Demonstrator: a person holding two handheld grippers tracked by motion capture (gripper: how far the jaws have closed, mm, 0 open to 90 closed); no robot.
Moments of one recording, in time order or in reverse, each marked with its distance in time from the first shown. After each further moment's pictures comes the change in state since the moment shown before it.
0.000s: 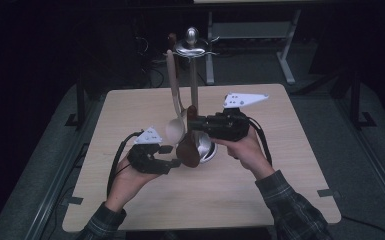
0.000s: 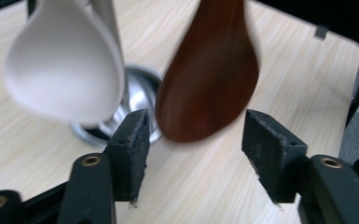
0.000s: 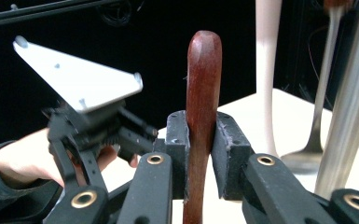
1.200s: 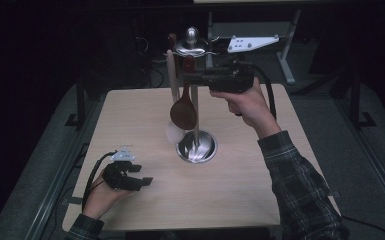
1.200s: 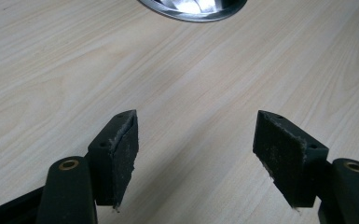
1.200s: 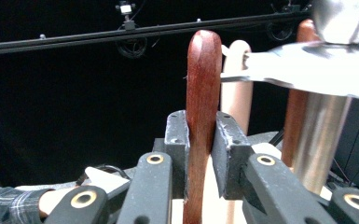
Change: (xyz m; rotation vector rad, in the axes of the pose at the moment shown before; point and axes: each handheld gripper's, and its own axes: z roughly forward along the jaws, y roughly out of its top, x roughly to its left) left arm 0.047 -0.091 -0.009 0.137 0.060 -0.145; right arm -0.024 0.101 -0.011 -0.070 0.061 -0.085
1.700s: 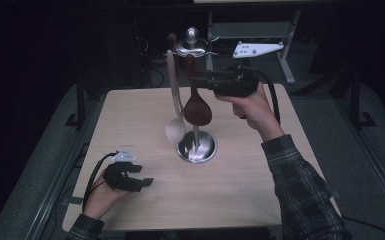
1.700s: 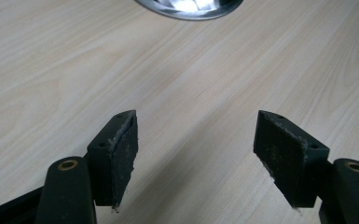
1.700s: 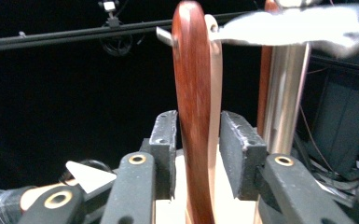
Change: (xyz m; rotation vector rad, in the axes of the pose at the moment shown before) left arm 0.000 0.000 0.000 0.003 -0.004 0.053; right arm -0.006 -0.017 -0.010 0.002 -0.065 0.005
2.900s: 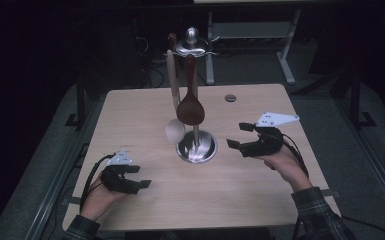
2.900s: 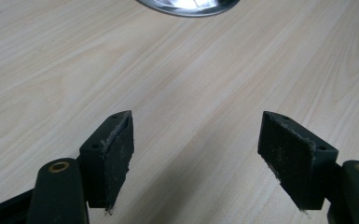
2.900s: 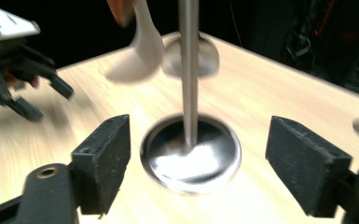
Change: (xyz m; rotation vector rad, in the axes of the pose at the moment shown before) left arm 0.007 -0.014 0.003 -0.022 -0.018 0.017; right arm 0.000 -0.169 -0.060 0.229 -0.294 0.054
